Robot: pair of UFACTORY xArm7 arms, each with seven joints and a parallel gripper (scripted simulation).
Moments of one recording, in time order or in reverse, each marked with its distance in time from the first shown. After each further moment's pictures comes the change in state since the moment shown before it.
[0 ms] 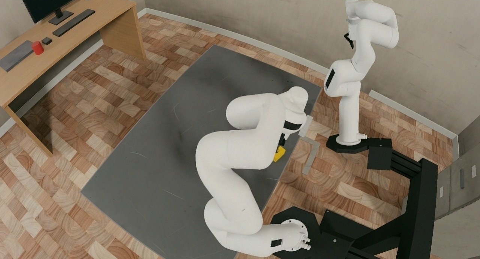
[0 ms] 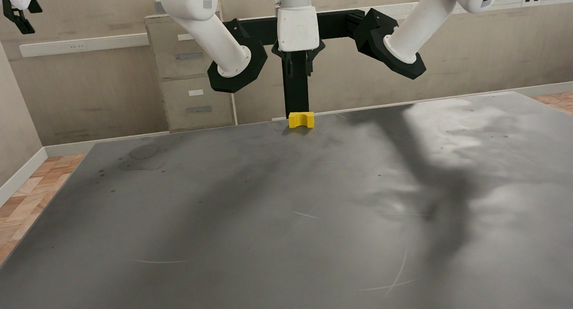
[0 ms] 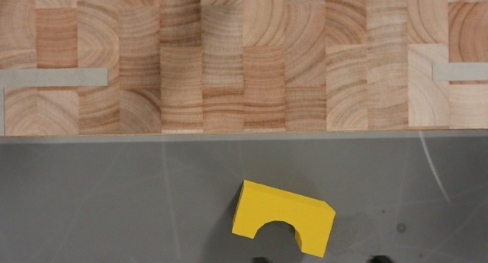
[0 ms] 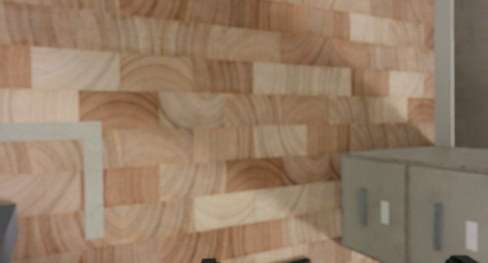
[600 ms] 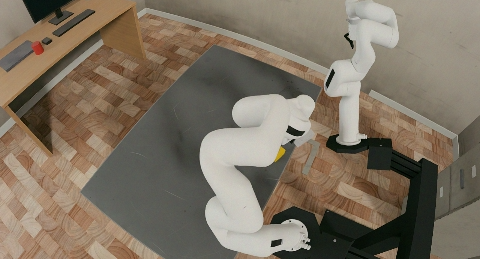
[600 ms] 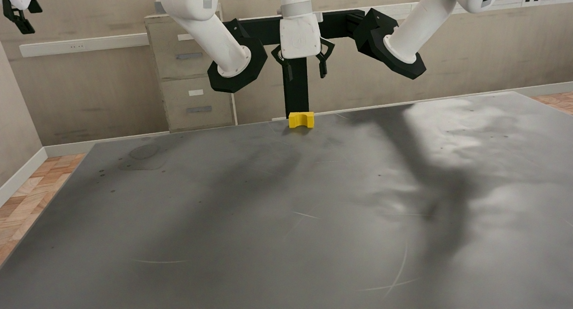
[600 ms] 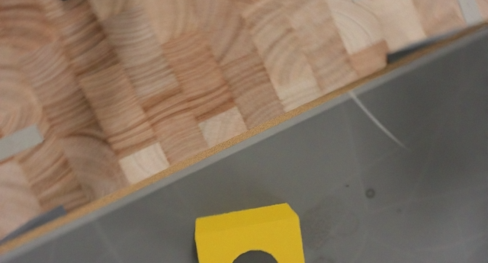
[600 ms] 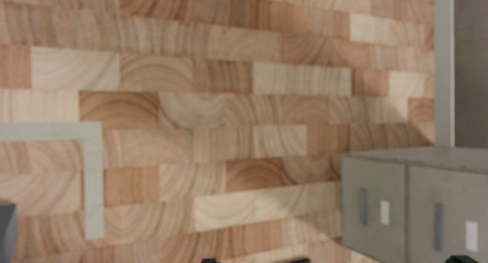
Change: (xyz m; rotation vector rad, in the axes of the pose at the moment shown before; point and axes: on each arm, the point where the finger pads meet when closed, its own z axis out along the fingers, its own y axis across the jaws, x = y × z) left arm 0.010 0.018 0.022 -0.093 -0.073 0.427; right arm 0.000 0.000 0.000 0.000 0.000 0.000
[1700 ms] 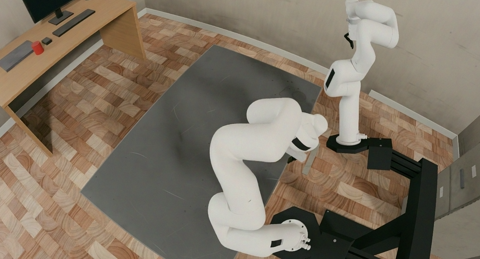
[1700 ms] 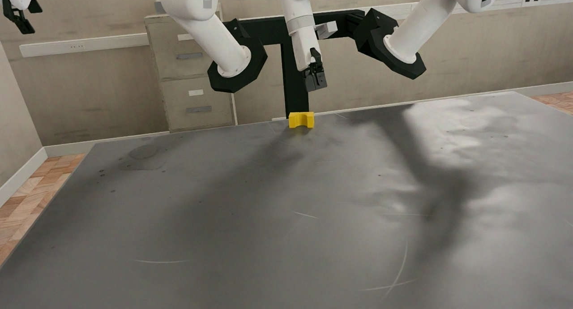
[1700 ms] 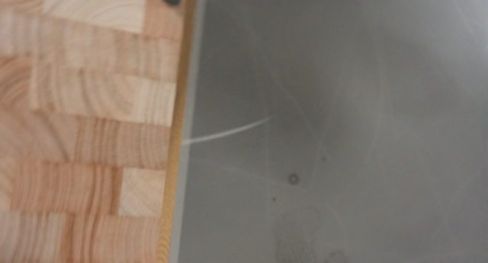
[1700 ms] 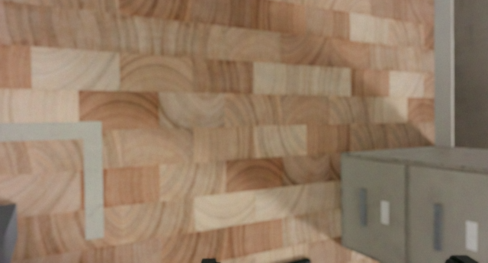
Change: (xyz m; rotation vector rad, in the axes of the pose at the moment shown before) left arm 0.024 0.017 0.037 -0.249 -0.091 1.019; right arm 0.000 0.000 0.000 0.000 0.000 0.000
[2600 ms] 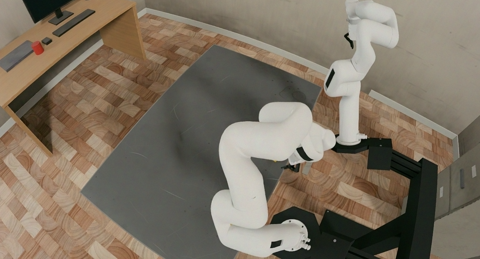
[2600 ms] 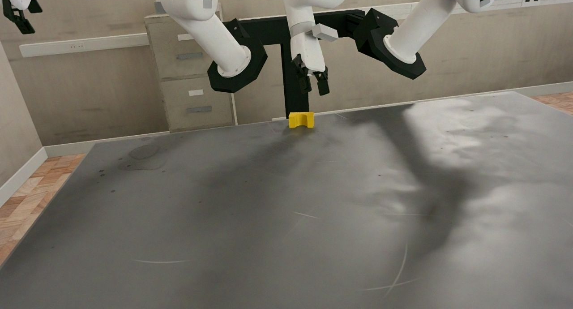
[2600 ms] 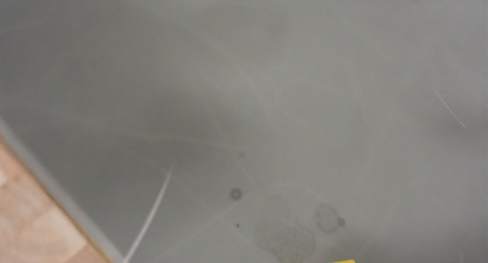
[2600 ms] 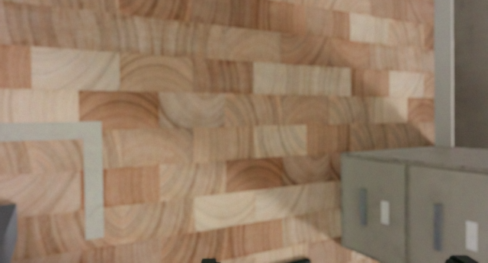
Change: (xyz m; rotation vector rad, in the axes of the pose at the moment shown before) left arm -0.001 -0.011 0.009 -0.218 -0.008 0.826; right arm 0.000 0.000 0.000 0.000 0.000 0.000
